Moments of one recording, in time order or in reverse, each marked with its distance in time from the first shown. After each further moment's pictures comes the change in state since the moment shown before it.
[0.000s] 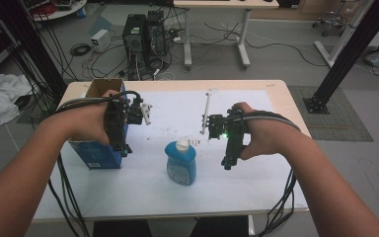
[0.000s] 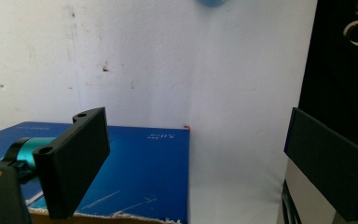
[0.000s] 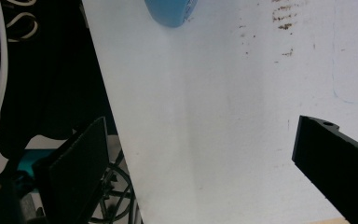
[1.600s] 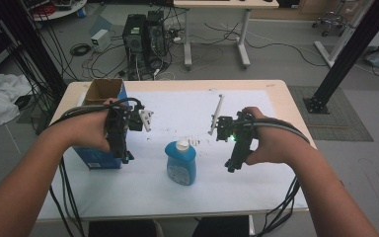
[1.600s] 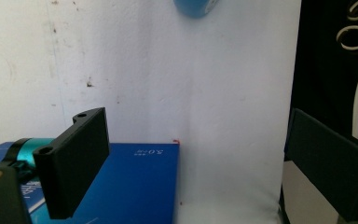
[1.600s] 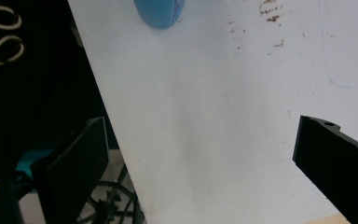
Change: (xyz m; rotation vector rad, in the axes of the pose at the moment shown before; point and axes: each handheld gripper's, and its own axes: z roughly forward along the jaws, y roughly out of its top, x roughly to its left) left arm -0.010 0.000 0.012 -0.056 -0.019 0.034; right arm 0.008 -0.022 0.002 -0.081 -0.039 0.099
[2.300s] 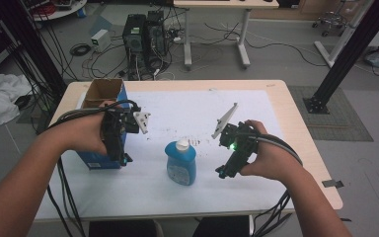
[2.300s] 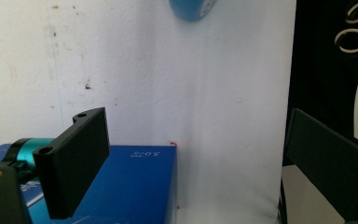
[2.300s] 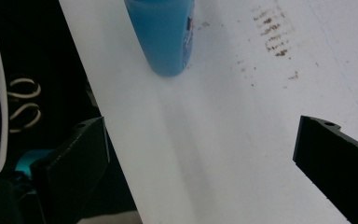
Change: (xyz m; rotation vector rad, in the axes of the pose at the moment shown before) left arm -0.007 -0.009 -0.002 -0.031 0.010 0.000; right arm 0.010 -0.019 0.027 -0.247 0.032 0.123
